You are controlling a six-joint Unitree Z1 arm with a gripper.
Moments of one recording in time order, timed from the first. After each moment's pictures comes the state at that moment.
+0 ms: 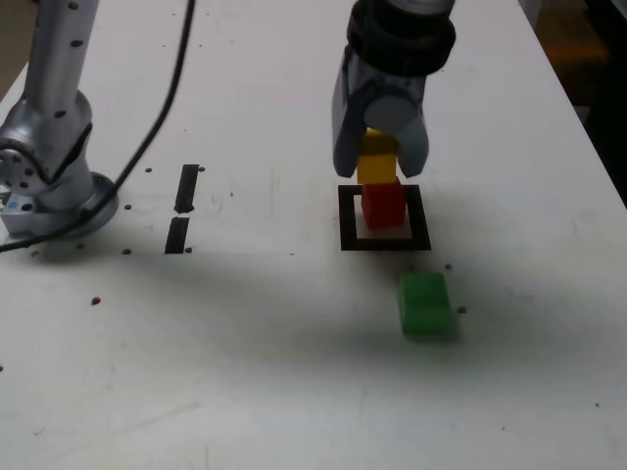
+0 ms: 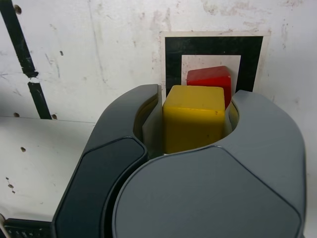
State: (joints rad) arm -0.16 2.04 -1.71 1.43 0.07 -0.15
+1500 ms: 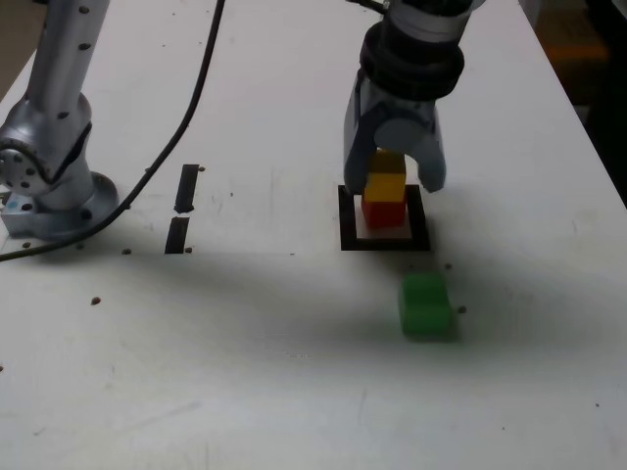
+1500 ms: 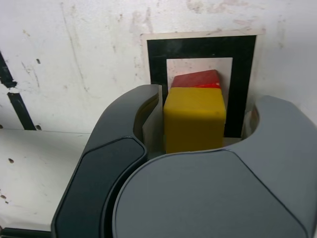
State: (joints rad) arm -0.14 2.08 -1.68 1.36 0.06 -0.09
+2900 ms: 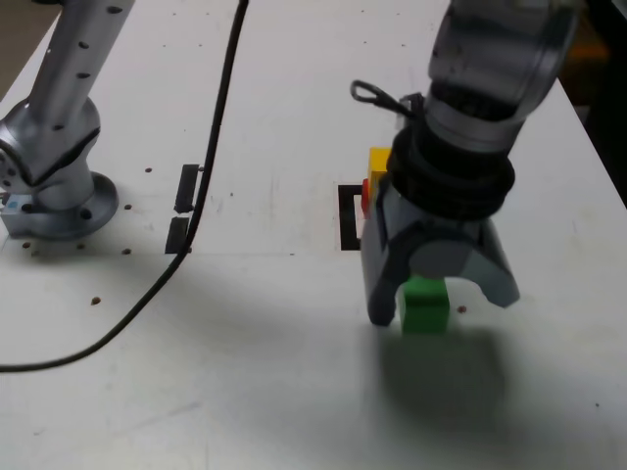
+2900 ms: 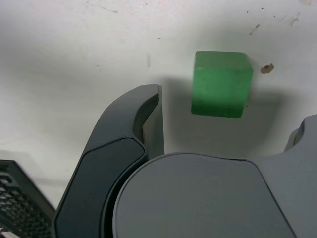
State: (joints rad) arm -0.43 2.22 -1.89 1.40 -0.13 -0.43
